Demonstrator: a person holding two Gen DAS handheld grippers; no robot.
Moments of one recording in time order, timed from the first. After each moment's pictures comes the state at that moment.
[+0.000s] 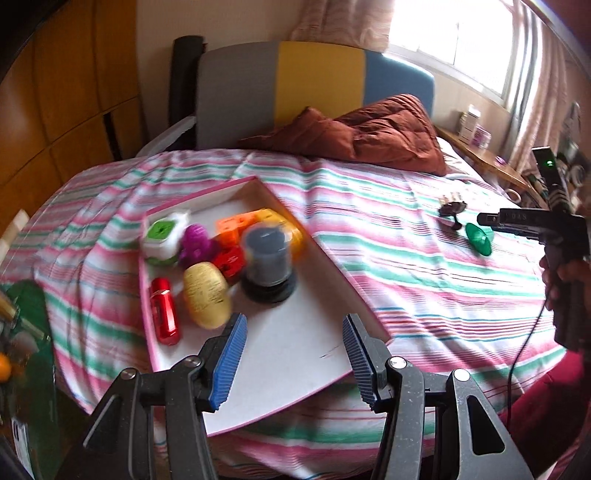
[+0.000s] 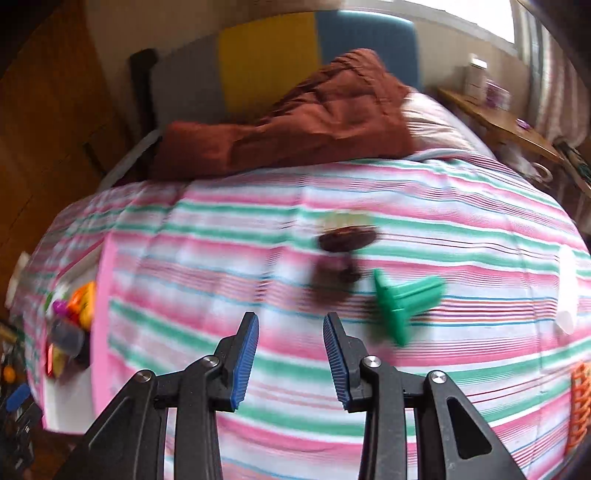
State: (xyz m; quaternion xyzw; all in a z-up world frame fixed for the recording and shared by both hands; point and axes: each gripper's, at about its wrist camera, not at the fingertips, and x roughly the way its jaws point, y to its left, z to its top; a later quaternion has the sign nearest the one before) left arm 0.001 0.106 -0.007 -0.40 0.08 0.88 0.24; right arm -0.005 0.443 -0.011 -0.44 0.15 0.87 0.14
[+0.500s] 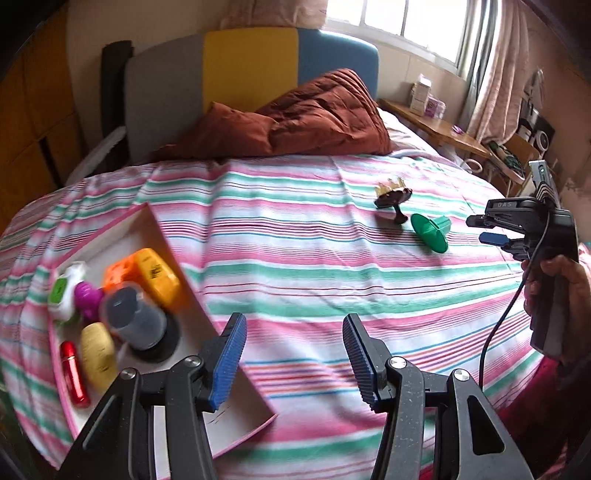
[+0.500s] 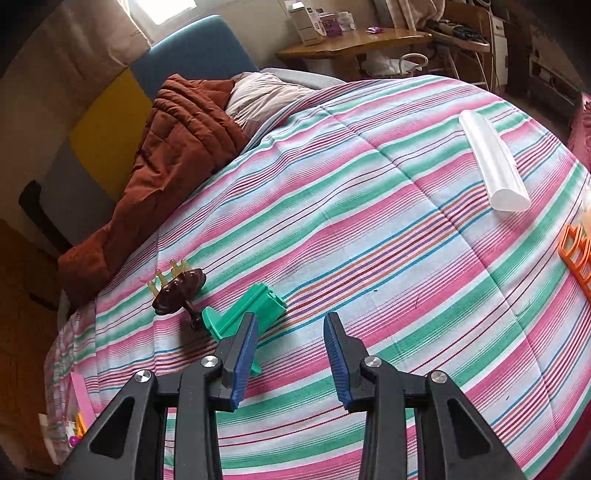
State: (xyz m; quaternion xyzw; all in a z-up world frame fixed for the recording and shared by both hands) left arm -0.016 0.224 -0.010 -0.43 0.12 0.83 0.33; right arm 0.054 0.558 -0.033 -0.38 0.37 0.80 0.29
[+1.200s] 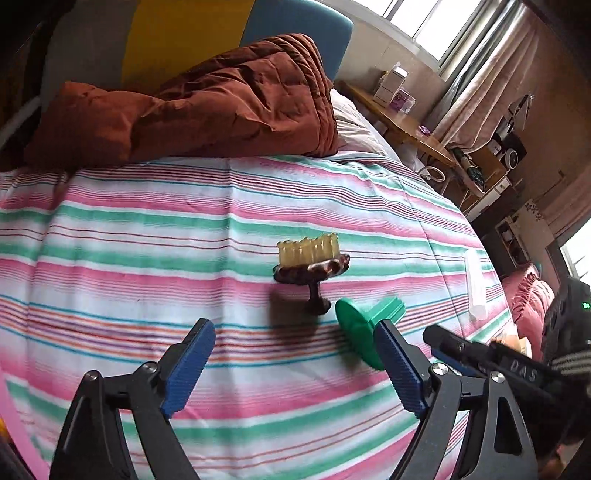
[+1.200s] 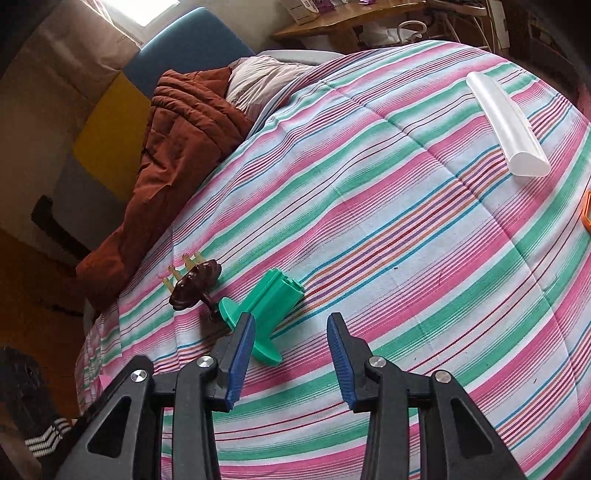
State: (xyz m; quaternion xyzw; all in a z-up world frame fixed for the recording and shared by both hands) left arm -0.098 0.406 -0.035 -0.50 0.03 0.76 0.42; right arm 0.052 0.564 -0.045 -0.38 0.44 0.78 0.25
